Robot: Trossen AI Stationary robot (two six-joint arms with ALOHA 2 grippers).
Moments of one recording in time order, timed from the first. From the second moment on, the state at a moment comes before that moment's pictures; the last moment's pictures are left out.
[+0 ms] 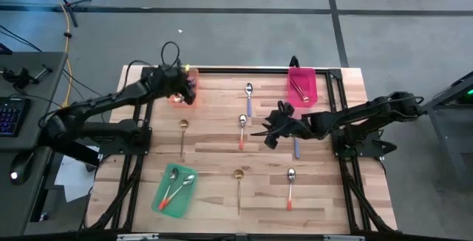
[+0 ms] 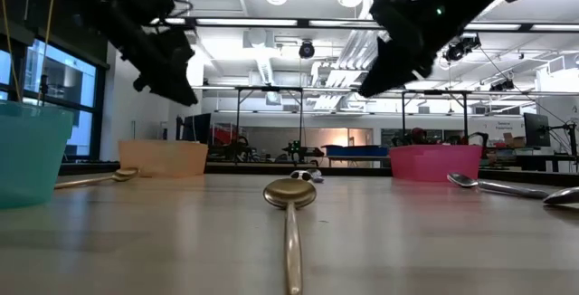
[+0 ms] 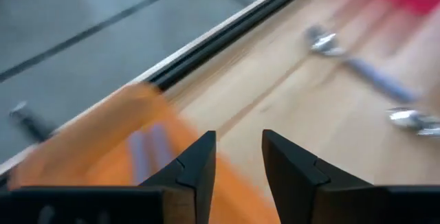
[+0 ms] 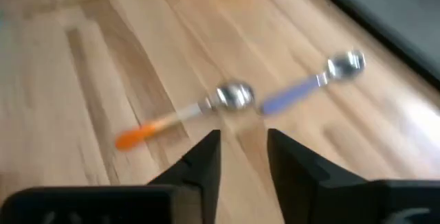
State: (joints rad) left arm 0.66 1.03 0.59 -0.18 -0.10 -0.09; right arm 0.11 1.35 0.77 -0.19 0.49 0.38
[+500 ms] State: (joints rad) left arm 0.20 0.88 0.29 0.28 -0.16 -0.25; right arm 0.10 1.60 0.77 0.05 0.38 0.70
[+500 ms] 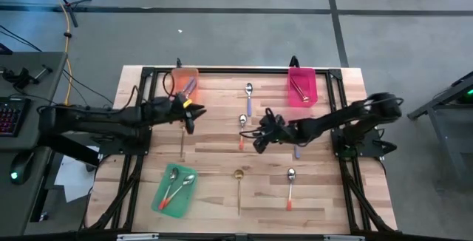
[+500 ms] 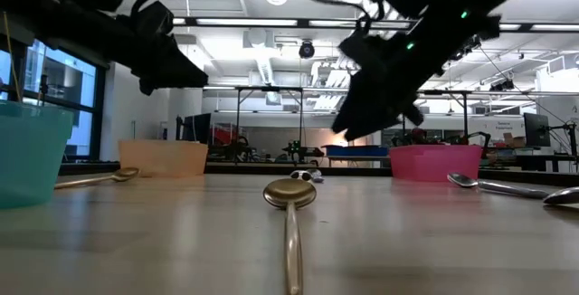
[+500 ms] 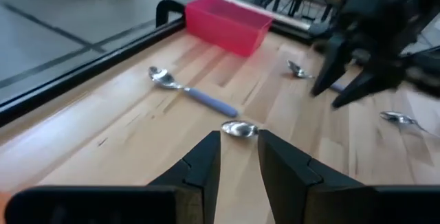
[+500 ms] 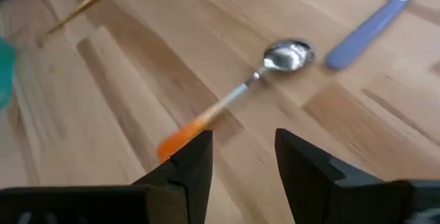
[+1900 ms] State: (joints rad) left arm -0.12 0.91 0.25 0.38 -0.32 -0.26; right arm 0.04 1.91 1.12 0.24 0.31 0.42
